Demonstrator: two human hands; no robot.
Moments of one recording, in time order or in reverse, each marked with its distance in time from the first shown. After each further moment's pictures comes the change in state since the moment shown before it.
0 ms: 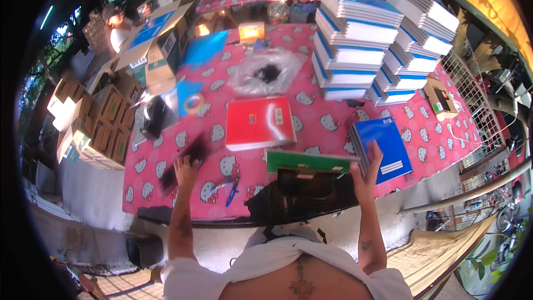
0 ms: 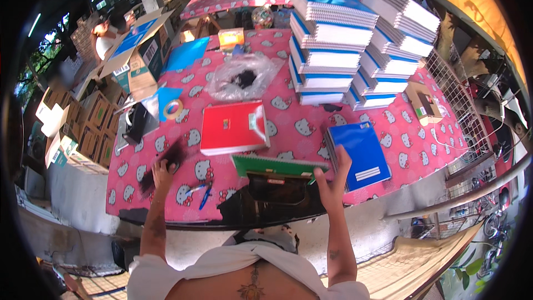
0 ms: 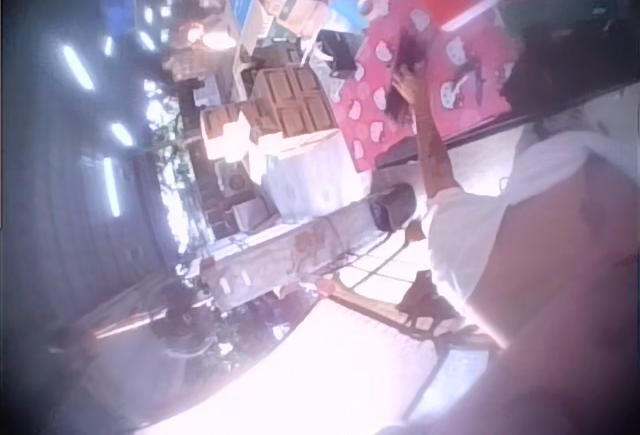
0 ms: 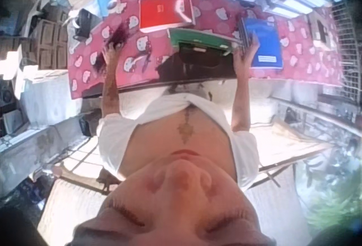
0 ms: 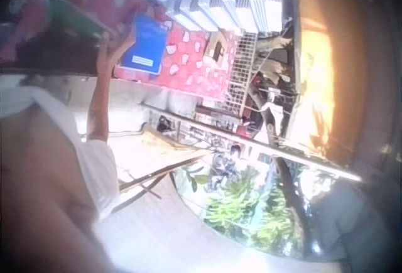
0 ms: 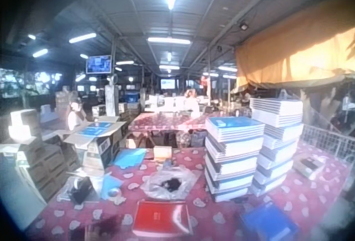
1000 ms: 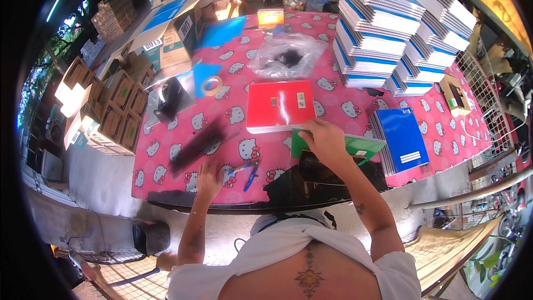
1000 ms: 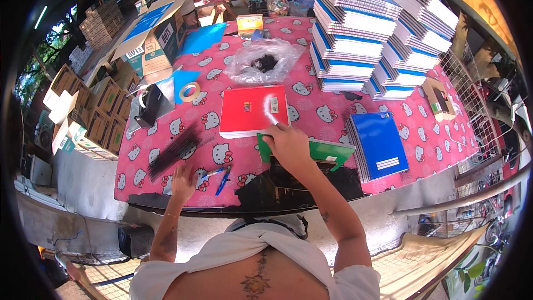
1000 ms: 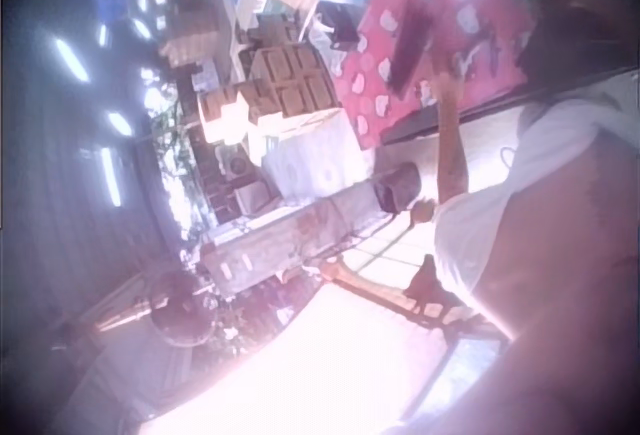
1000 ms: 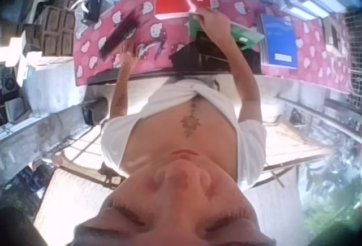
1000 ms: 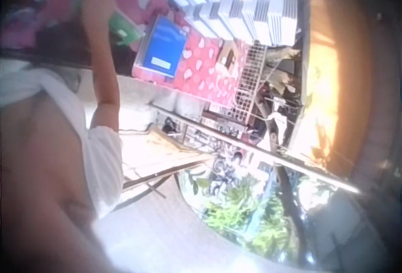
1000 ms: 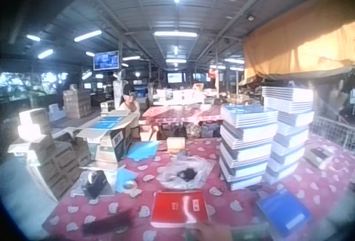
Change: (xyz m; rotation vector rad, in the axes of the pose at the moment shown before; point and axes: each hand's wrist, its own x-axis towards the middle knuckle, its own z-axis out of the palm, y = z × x) left_hand -0.056 0.052 -0.058 -0.238 -0.241 0.166; right_hand 0.018 -0.028 0.135 -0.488 -0.539 -0.292
